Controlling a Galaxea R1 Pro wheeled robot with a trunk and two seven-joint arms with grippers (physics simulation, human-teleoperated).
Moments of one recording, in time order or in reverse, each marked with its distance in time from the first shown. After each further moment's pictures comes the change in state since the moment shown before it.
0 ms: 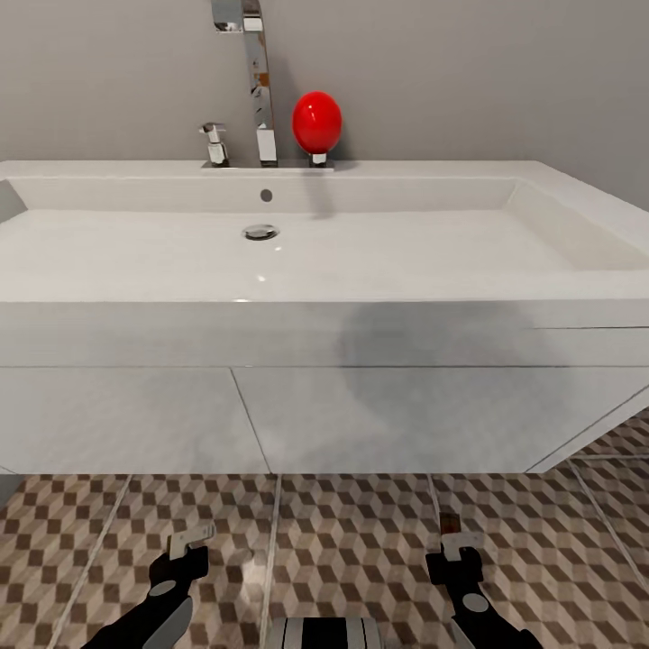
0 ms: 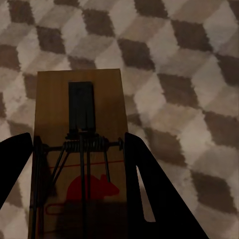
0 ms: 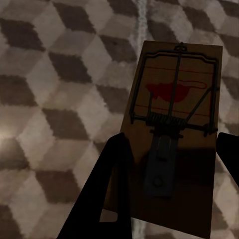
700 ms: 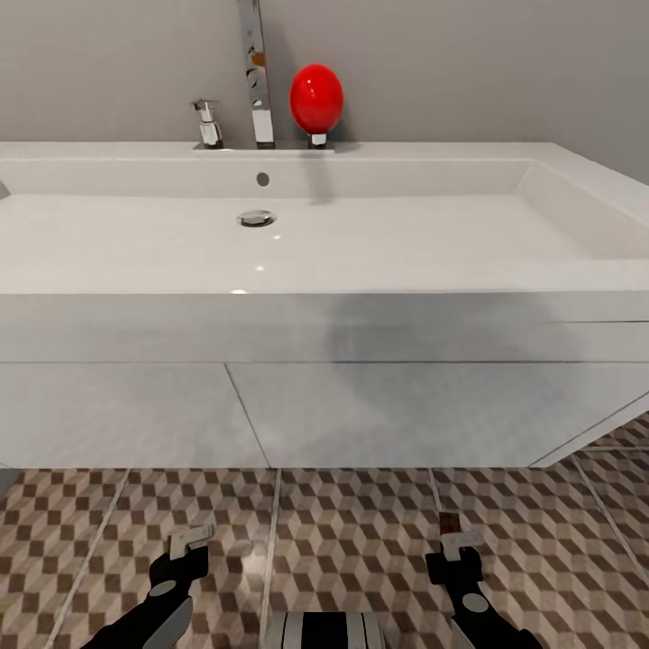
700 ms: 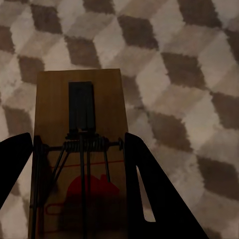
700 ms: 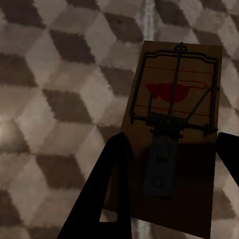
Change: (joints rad) left arm 0.000 0.000 0.000 0.000 0.000 0.000 0.000; right arm 0.000 0.001 0.001 0.000 0.000 -0.003 0.001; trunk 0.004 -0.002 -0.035
